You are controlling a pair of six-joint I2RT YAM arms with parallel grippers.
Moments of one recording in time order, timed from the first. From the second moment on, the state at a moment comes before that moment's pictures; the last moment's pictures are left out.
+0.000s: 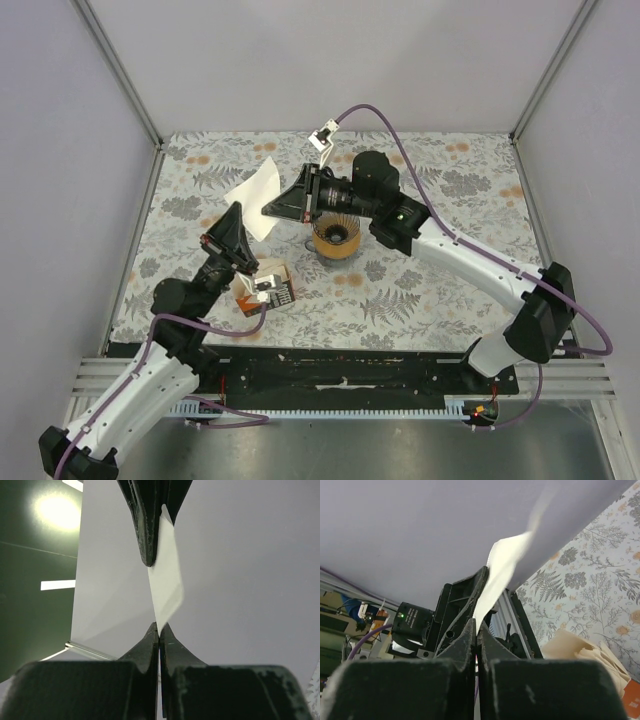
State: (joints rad) left arm -0.55 0.48 0.36 0.52 0.11 1.61; right arm 0.84 1.54 1.40 0.14 -0.50 0.83
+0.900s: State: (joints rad) left arm -0.55 0.48 0.72 -0.13 0.62 0.38; right arm 0.79 1.21 1.46 -0.64 -0.66 -0.29
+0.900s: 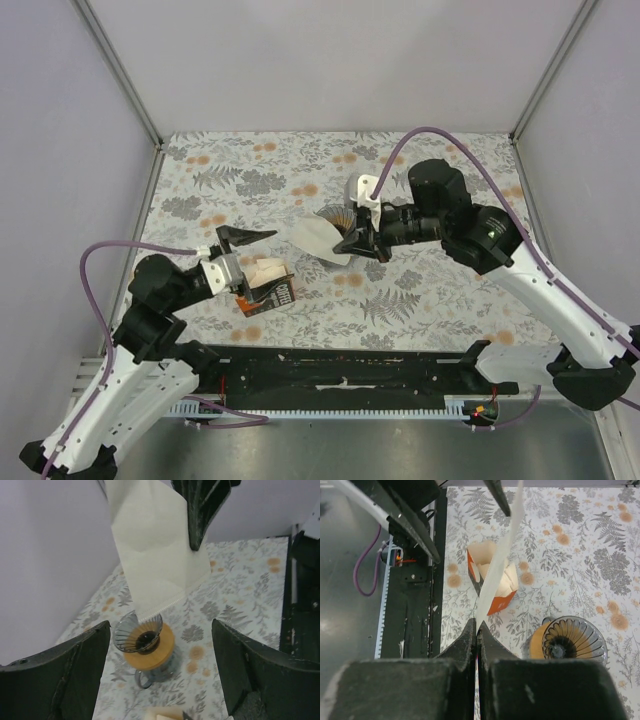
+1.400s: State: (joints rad) left arm -0.55 0.66 0.79 0.04 0.82 -0.07; right arm 0.93 1.25 1.62 -0.91 -0.66 -0.54
